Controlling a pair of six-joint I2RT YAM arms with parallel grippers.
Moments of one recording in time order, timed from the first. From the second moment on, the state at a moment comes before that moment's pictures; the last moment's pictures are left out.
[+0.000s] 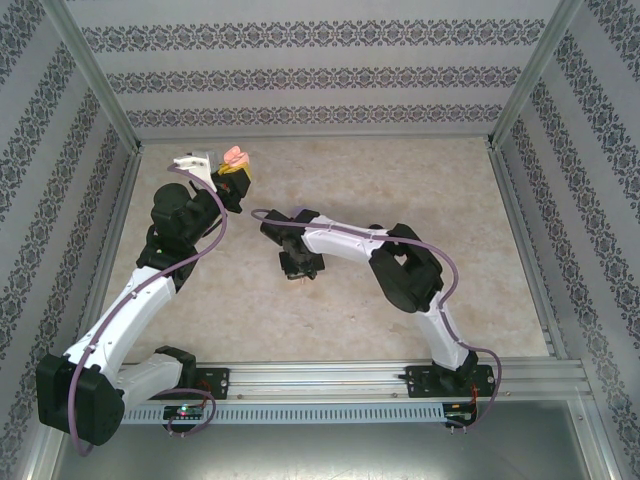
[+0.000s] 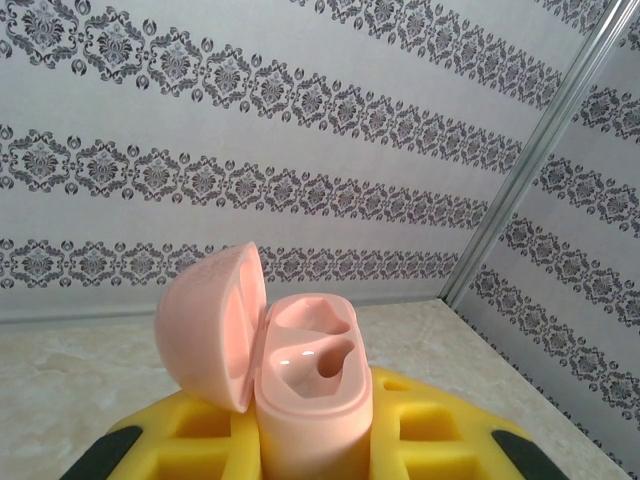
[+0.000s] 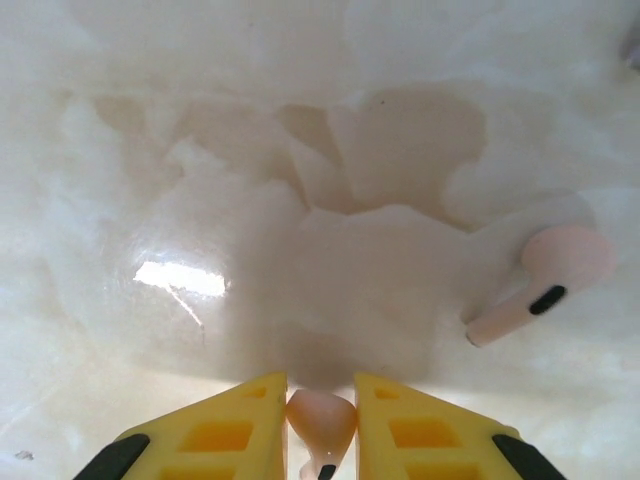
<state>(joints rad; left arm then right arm) -0.26 1.06 0.83 0.25 0.19 -0.33 0.89 2.18 1.68 -0.97 0.02 0.71</state>
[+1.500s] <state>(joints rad) -0.53 1.29 0.74 0.48 0.50 0.23 0.81 1.40 1.60 -0.70 0.19 0.36</state>
